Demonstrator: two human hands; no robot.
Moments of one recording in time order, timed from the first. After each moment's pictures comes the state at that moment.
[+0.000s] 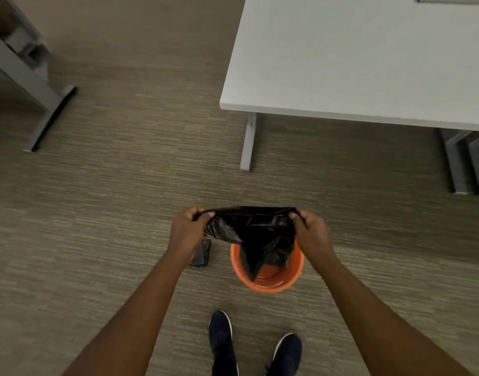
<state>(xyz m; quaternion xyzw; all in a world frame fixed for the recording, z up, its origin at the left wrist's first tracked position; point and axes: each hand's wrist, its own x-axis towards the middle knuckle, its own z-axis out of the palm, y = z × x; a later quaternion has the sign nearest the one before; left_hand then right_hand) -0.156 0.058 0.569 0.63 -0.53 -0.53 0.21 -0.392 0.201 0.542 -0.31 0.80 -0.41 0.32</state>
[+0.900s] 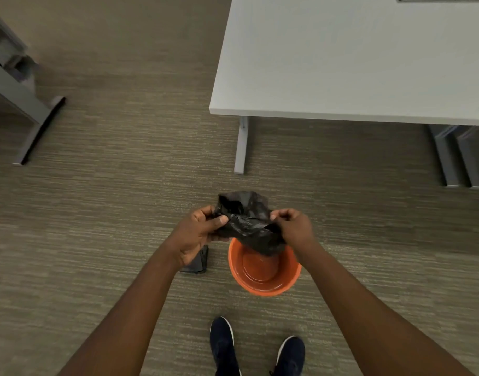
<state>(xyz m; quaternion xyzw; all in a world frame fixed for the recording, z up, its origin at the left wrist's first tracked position) -0.173 0.055 0.603 0.42 -0.46 -0.77 0.13 -0.374 0.166 0.555 -0.10 0.75 -0.47 0.45</state>
